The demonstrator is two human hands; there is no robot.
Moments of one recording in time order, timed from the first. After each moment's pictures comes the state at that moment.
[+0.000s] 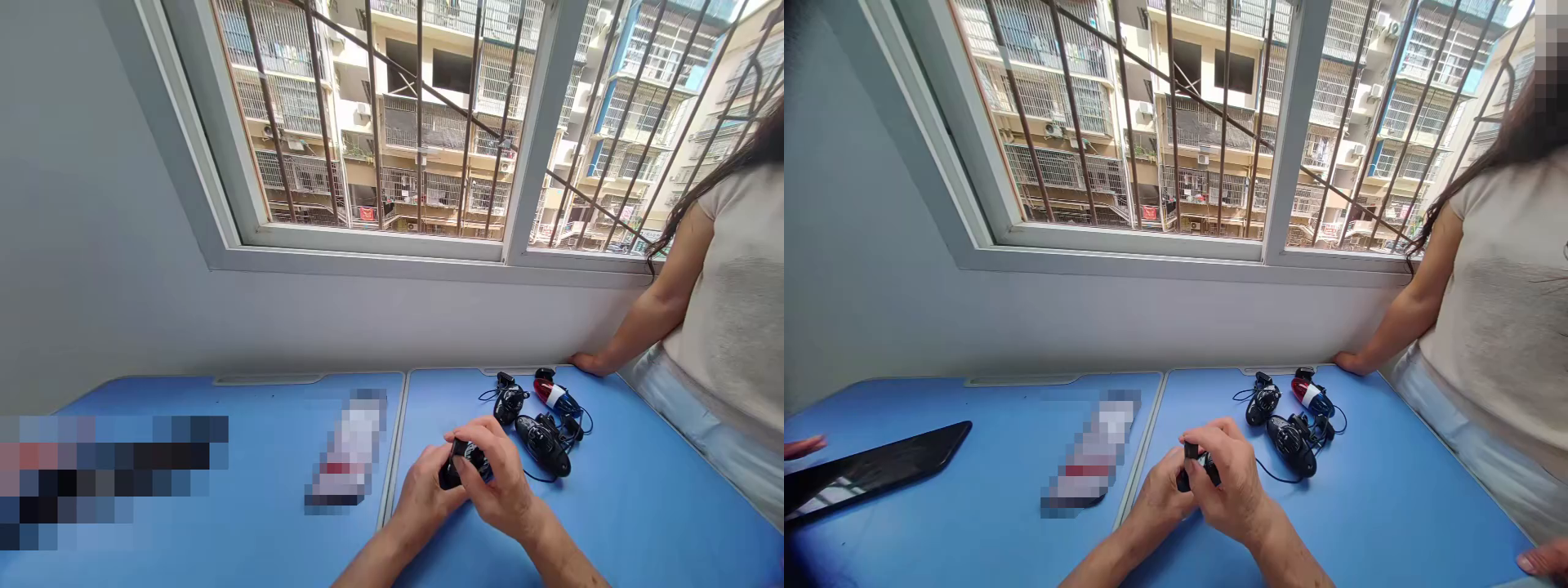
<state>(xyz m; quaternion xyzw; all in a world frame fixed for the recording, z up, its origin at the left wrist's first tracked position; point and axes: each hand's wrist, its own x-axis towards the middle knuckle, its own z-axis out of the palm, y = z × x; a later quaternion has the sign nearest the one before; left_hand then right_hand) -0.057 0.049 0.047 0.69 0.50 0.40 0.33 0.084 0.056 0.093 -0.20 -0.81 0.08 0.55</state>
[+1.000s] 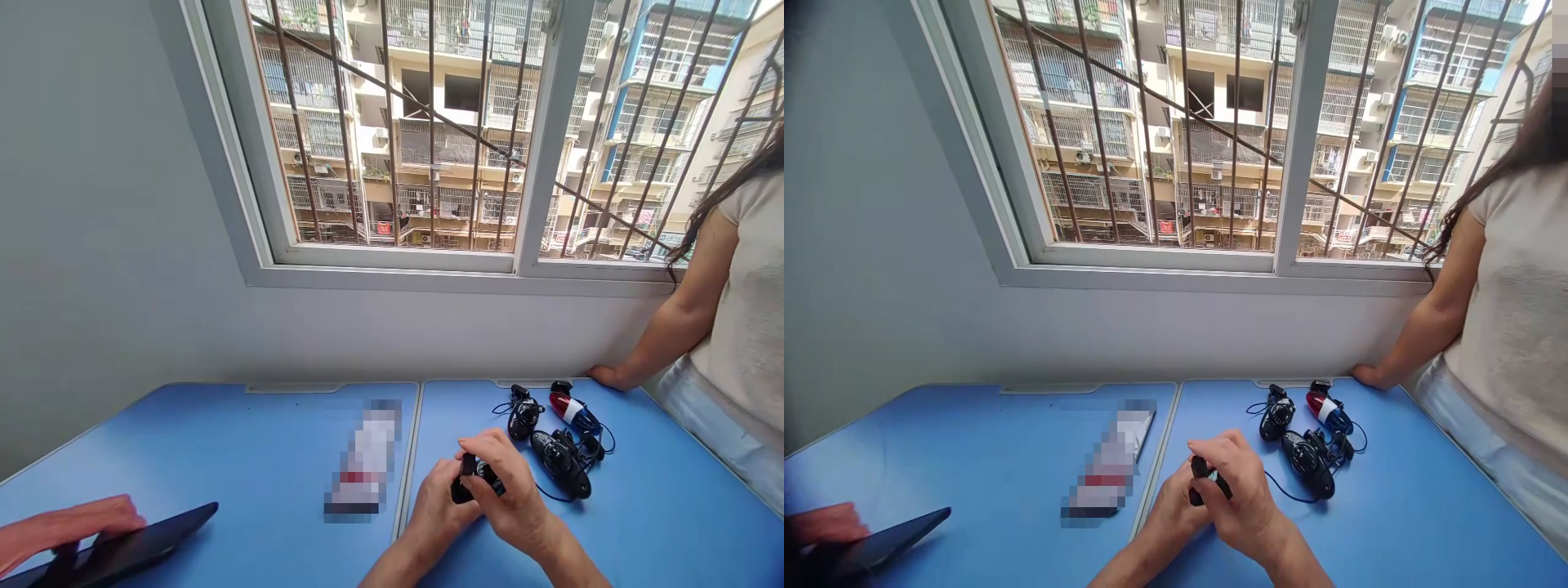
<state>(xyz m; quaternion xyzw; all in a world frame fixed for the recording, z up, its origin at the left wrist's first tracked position) -0.058 0.053 0.039 0.69 0.52 0.39 0.32 0.083 0.059 0.094 -0.17 -0.82 0.14 0.53</state>
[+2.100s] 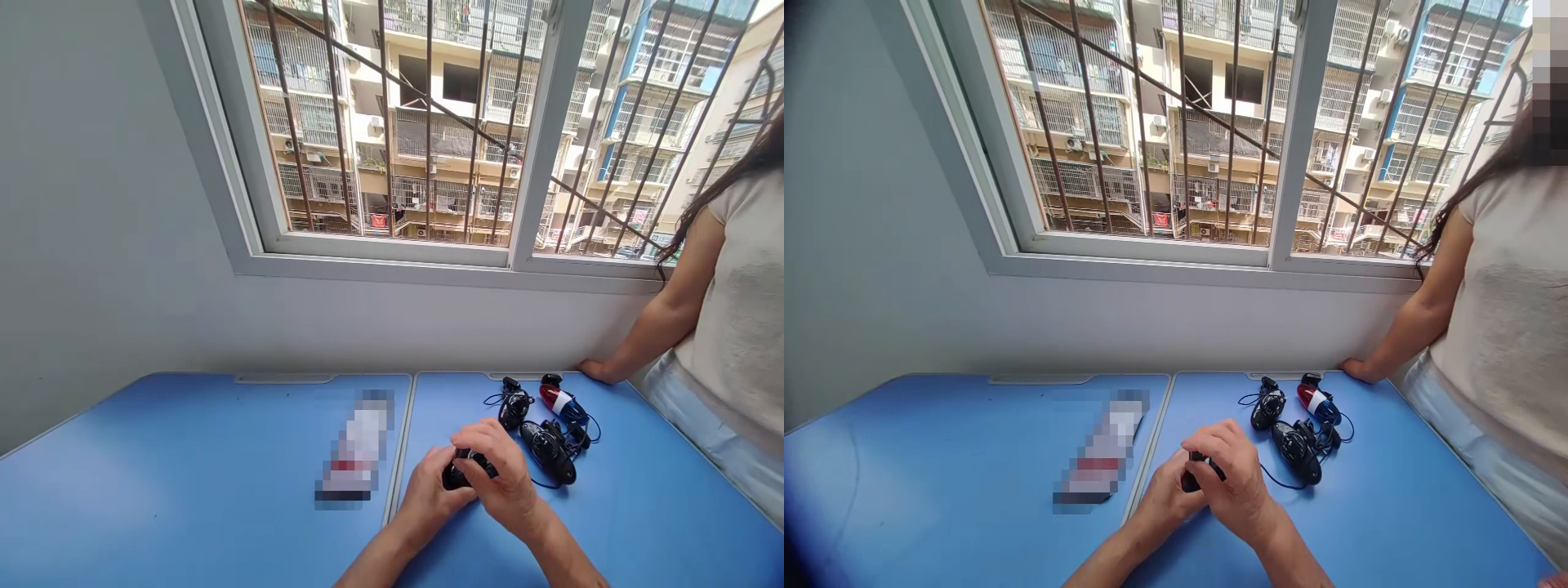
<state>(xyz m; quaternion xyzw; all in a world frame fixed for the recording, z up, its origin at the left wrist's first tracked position) -0.057 0.055 0.037 0.69 0.52 0.39 0.32 0.085 0.062 0.091 -0.18 -0.81 0.13 0.55</state>
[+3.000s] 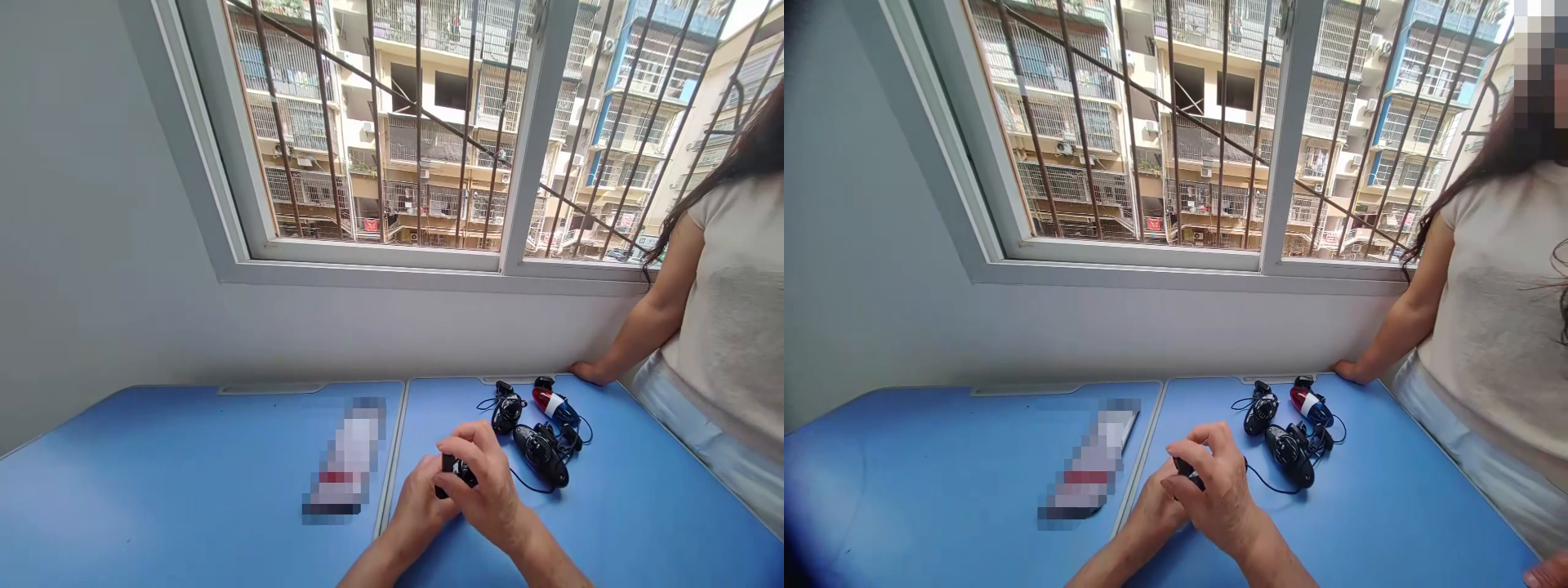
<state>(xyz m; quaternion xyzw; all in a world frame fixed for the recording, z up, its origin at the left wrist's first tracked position) -0.058 0.054 0.040 0.69 0.52 0.38 0.32 0.072 0.059 0.091 -0.23 -0.79 0.04 0.57</state>
